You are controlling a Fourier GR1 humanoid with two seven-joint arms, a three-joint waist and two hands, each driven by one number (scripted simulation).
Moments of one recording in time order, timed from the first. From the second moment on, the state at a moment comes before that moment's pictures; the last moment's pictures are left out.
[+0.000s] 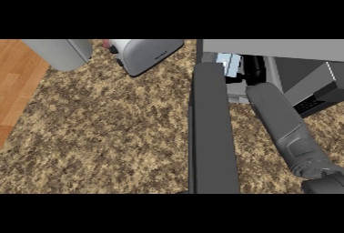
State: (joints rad) left arm 0.44 0.05 0.50 -2.22 0.47 -0.48 -0.01; right arm -1.02 -0.17 -0.17 -0.24 0.31 -0.52 -0.64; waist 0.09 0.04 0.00
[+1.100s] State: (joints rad) left arm 0.35 0.07 0.47 -2.14 0.38 -0.48 -0.02; right arm -1.06 -0.30 -0.11 -0.07 0.45 -0.83 -0.56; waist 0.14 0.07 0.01
